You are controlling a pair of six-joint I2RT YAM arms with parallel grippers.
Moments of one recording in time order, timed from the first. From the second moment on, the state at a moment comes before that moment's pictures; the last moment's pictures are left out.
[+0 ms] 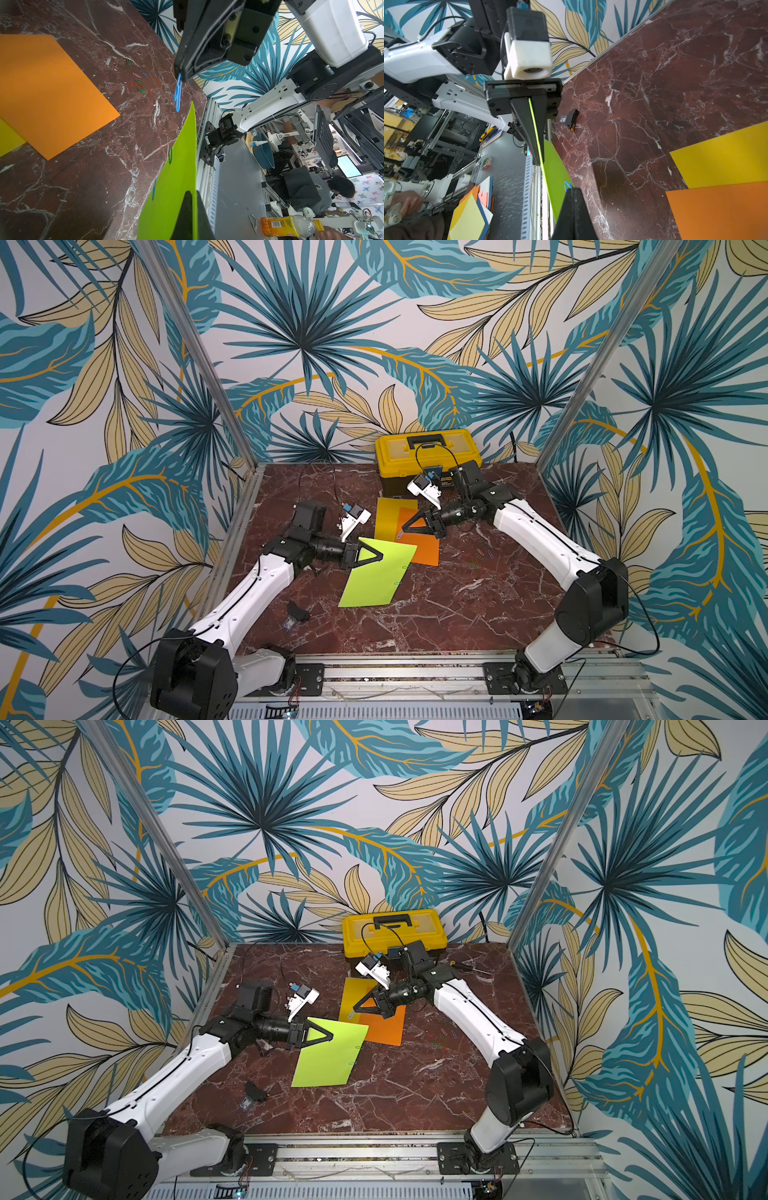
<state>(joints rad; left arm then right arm) -0.31 1.21 0.89 -0.42 1.14 -0.14 0.41 1.64 1.47 -0.74 -1.02 -0.22</state>
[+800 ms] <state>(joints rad) -0.31 1.21 0.89 -0.42 1.14 -0.14 0.04 1.54 0.98 -0.41 -0.52 0.34</state>
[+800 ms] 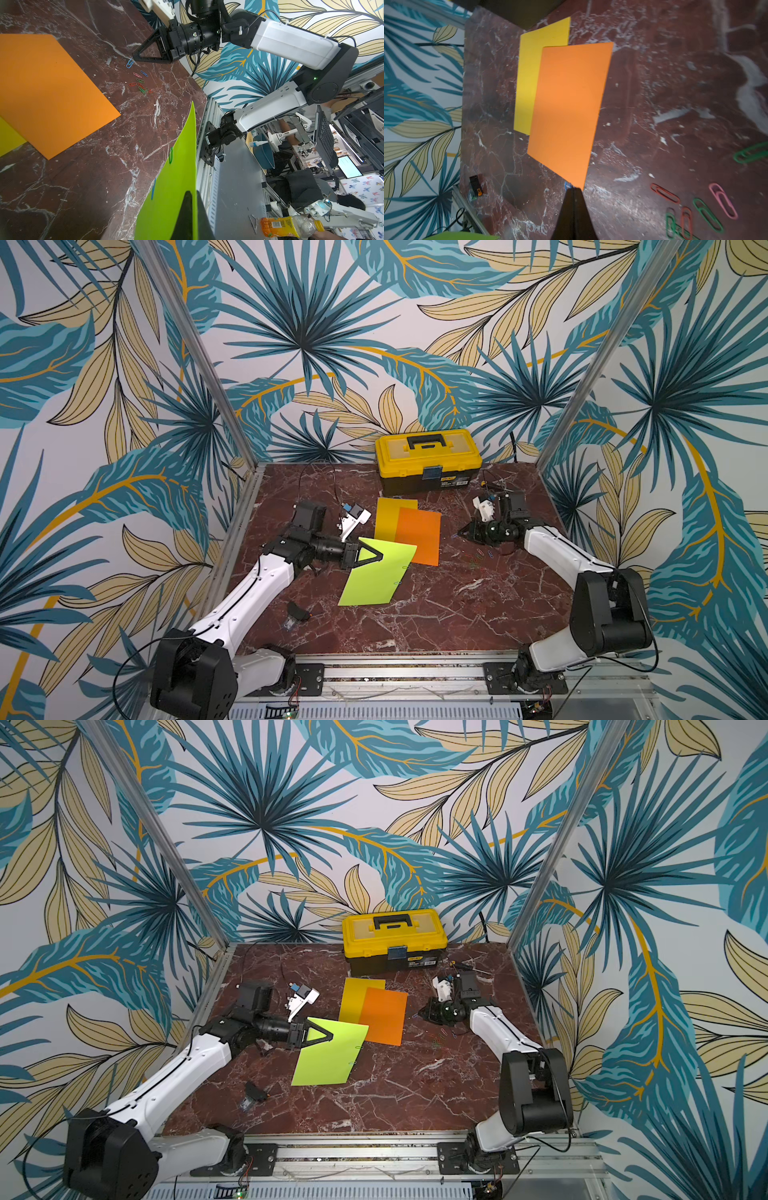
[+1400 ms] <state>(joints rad) -0.31 1.21 0.89 -0.43 1.13 -0.14 -0.02 1.68 0.96 -0.37 -0.36 0.45</state>
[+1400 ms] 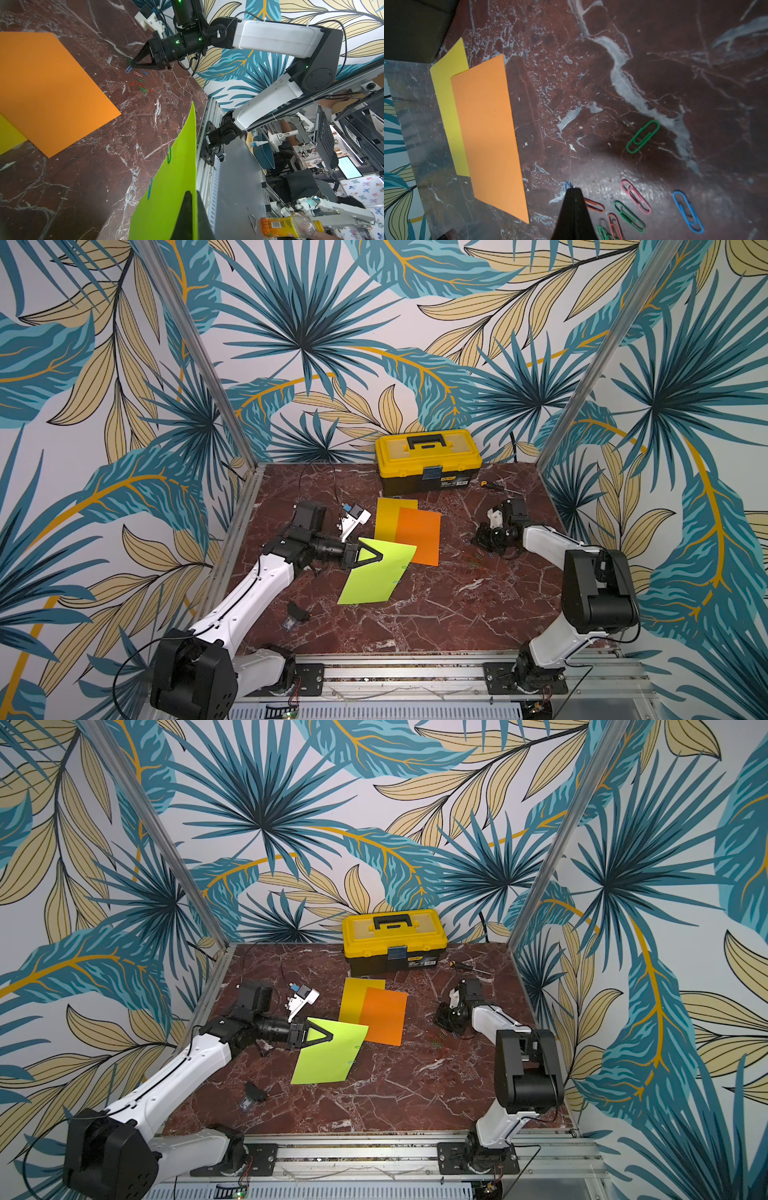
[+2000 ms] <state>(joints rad) -0.31 1.21 0.89 -0.43 1.12 -0.14 -0.02 1.70 0.96 -0.40 -0.30 0.45</state>
